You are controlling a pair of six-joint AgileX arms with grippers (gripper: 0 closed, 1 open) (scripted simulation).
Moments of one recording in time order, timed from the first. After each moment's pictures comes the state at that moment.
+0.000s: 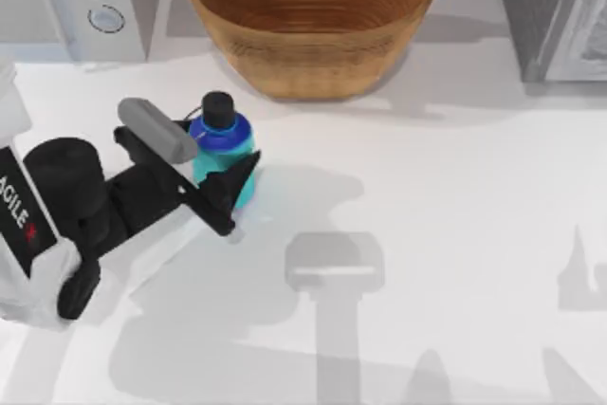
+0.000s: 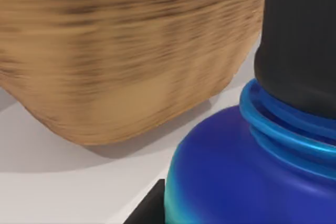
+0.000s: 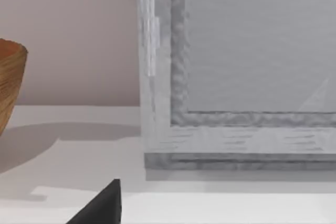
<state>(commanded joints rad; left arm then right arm) -0.25 2.22 0.61 1.45 0.58 0.08 0.00 0.00 0.00 0.00 0.00 0.00</state>
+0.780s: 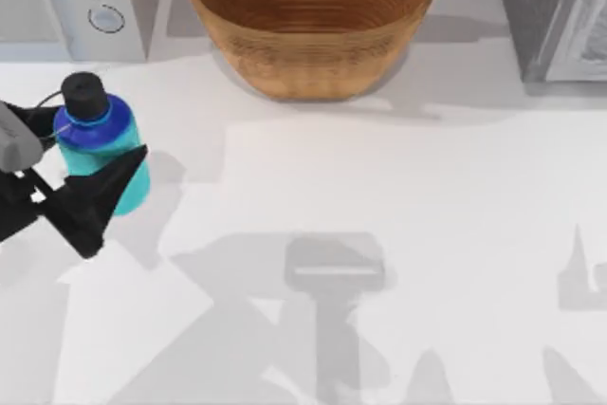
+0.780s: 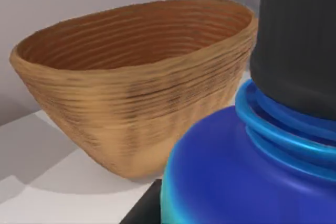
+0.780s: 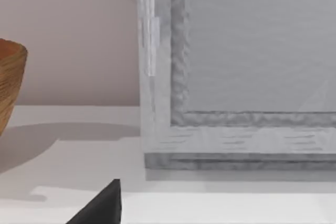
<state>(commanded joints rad) 0.06 1.44 0.29 1.02 0.87 0.14 0.00 0.00 0.00 0.00 0.00 0.00</state>
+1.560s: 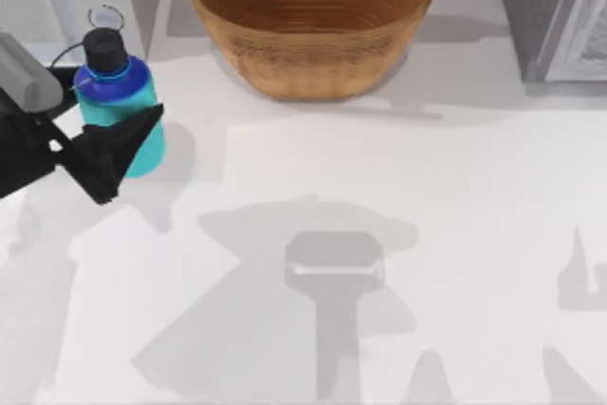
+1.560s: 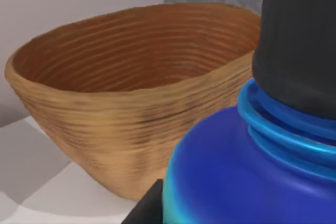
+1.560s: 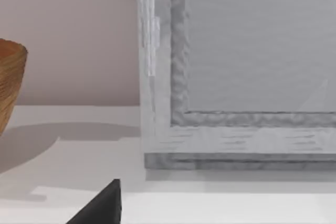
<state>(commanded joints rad) 0.01 1.53 0.48 0.88 0.86 0.13 0.00 0.00 0.00 0.00 0.00 0.00</state>
